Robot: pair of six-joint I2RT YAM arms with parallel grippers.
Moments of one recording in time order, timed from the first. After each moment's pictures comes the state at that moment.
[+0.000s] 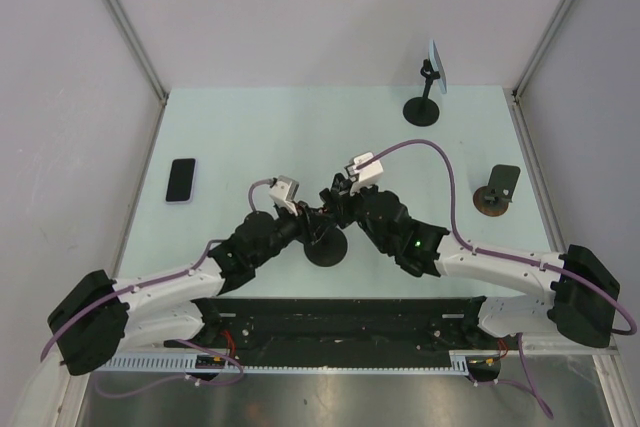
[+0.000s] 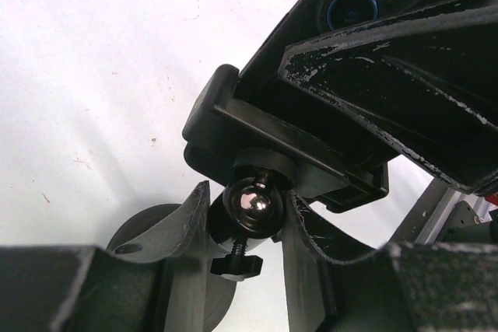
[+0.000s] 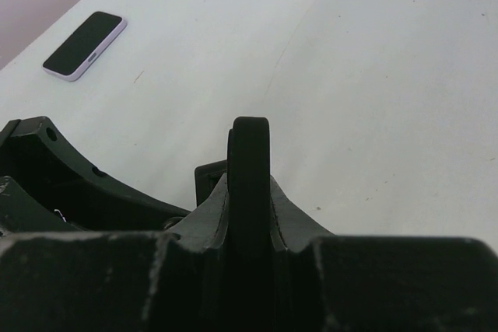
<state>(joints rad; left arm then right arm) -0.87 1.06 0.38 0.50 -0.10 -0.50 1.06 1.25 0.80 0.26 0.54 0.21</state>
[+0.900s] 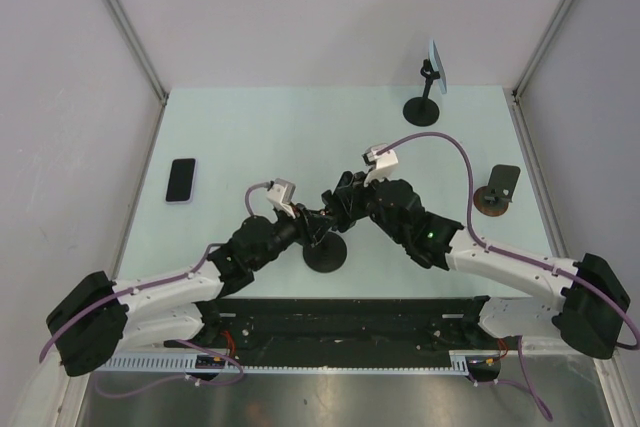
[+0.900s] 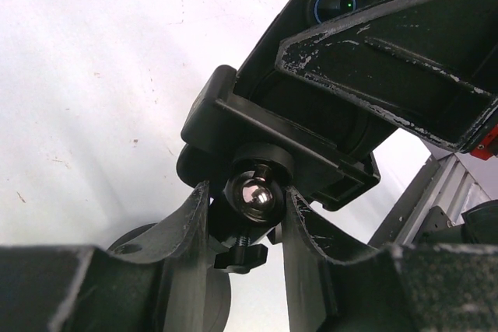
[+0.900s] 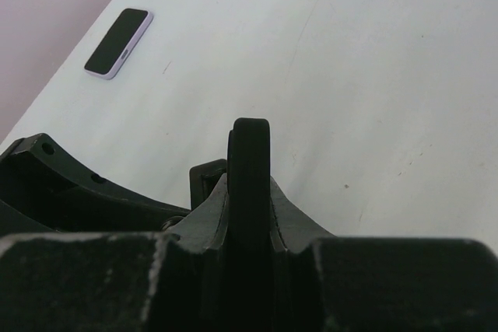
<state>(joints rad) -0.89 1.04 0.34 0.56 -0.11 -0.54 0.94 1.19 0.80 0.16 0.36 0.39</state>
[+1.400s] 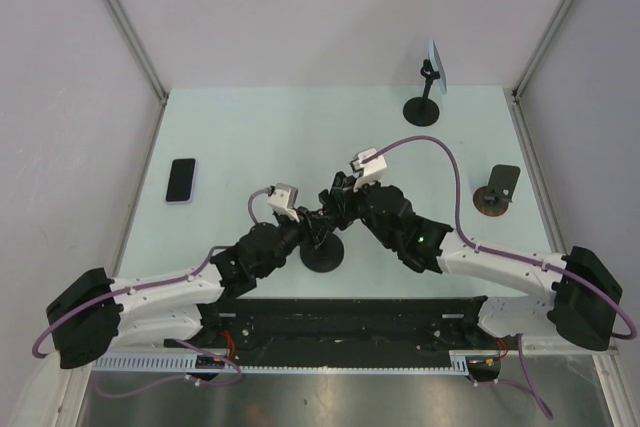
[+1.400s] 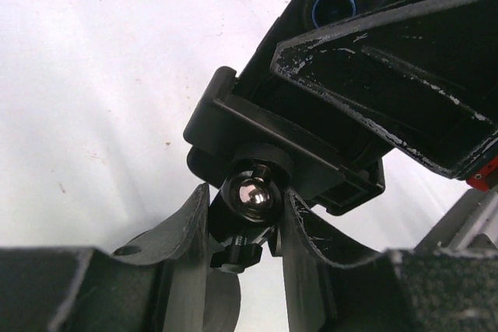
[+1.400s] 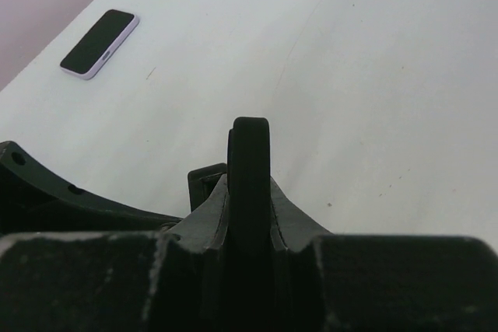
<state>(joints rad) -1.00 1.03 0.36 0.53 -0.30 -0.52 1.00 1.23 0.80 0.23 0.45 0.28</state>
